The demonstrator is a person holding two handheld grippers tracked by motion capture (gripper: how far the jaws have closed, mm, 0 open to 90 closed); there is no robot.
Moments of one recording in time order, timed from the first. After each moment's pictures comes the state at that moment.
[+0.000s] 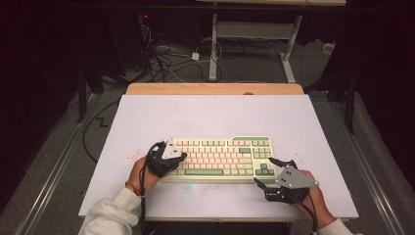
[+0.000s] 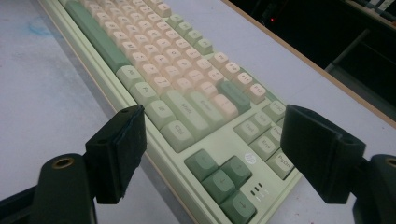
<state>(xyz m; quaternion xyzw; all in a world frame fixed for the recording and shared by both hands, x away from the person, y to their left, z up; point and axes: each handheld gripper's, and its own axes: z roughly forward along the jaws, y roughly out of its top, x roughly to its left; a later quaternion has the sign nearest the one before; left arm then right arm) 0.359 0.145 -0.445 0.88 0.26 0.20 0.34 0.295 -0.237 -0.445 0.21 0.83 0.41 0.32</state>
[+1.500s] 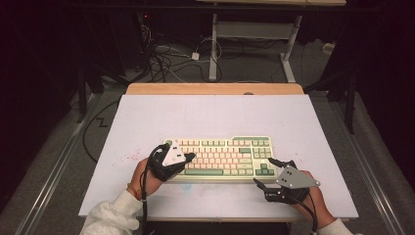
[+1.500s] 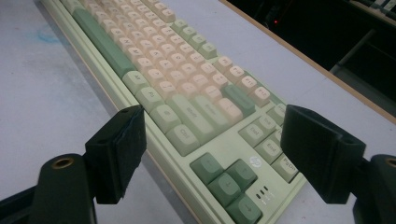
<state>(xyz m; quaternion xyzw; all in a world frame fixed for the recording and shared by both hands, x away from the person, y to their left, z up) 0.334 0.128 -0.418 0.88 0.20 0.21 0.38 0.294 -0.237 -0.444 0.21 0.82 0.42 0.31</state>
